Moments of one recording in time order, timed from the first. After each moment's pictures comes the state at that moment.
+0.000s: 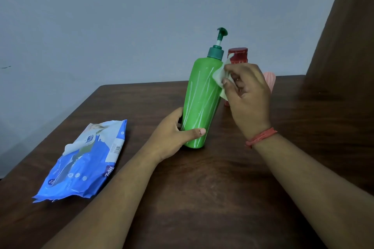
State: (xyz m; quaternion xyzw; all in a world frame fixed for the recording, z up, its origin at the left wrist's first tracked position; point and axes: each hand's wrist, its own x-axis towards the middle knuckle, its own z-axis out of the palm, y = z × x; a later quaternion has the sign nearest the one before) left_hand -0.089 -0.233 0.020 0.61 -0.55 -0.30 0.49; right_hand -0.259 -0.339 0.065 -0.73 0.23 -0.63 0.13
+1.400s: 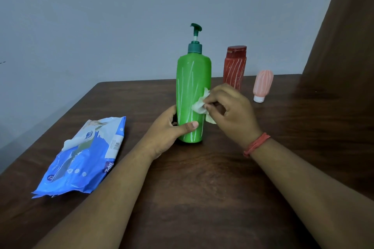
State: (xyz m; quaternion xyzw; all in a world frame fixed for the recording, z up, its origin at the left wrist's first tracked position) left_hand -0.078 -0.234 0.013 0.57 -0.52 -0.35 0.53; right_hand -0.256 -0.332 0.039 -0.84 0.16 -0.51 0.08
